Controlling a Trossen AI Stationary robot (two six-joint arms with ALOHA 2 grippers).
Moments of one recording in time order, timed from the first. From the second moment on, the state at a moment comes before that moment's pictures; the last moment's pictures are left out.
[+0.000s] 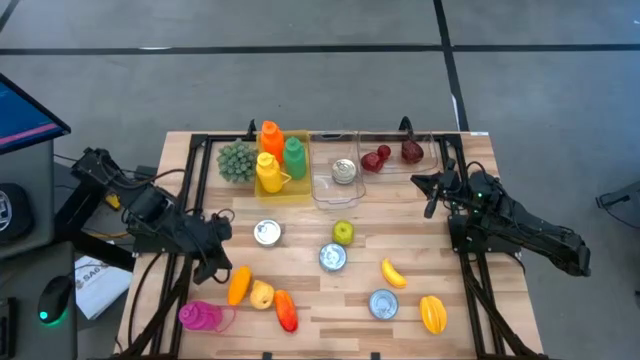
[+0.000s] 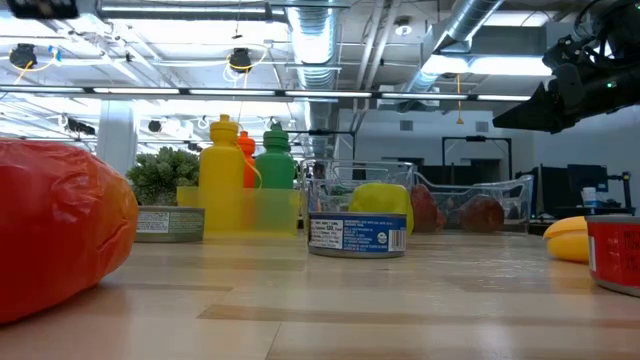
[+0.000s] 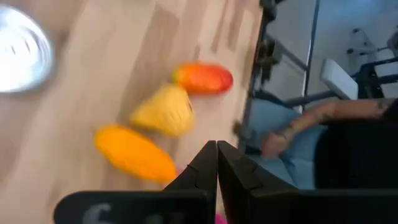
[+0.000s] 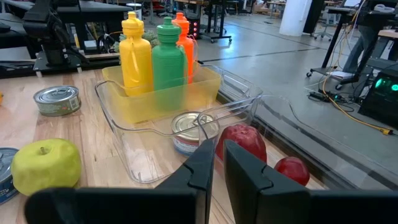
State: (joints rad) left arm -0.57 0.92 0.98 -0.91 -0.01 -0.98; right arm -0.47 0.08 0.16 -0.25 0.05 -0.06
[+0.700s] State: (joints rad) left arm -0.76 1.04 1.06 -1.09 0.37 -1.70; right arm -0.47 0.08 0.16 -0.25 0.05 -0.06
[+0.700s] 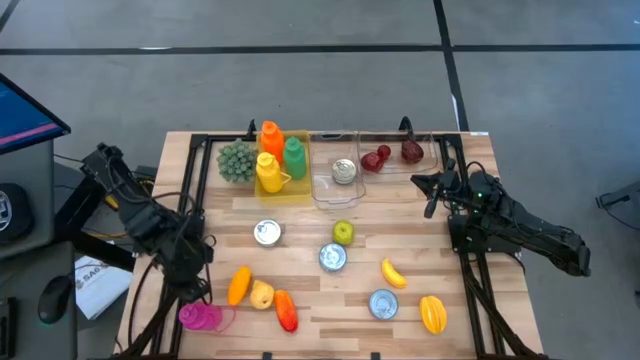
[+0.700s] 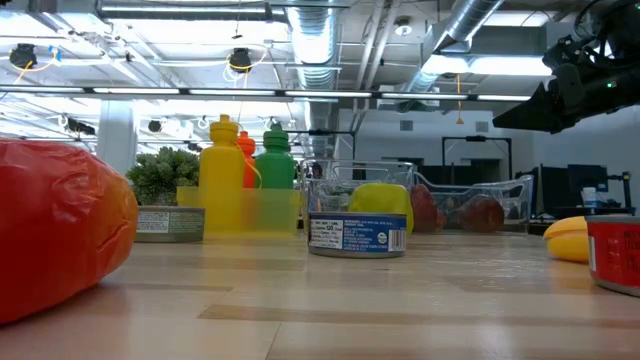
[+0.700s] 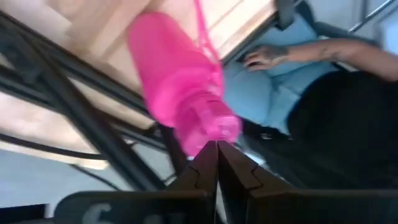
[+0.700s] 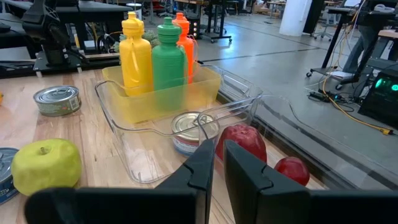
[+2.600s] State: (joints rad) left arm -0.98 1.16 1.23 -1.23 0.14 -1.81; right arm -0.47 0.08 0.16 -0.25 0.05 -0.06
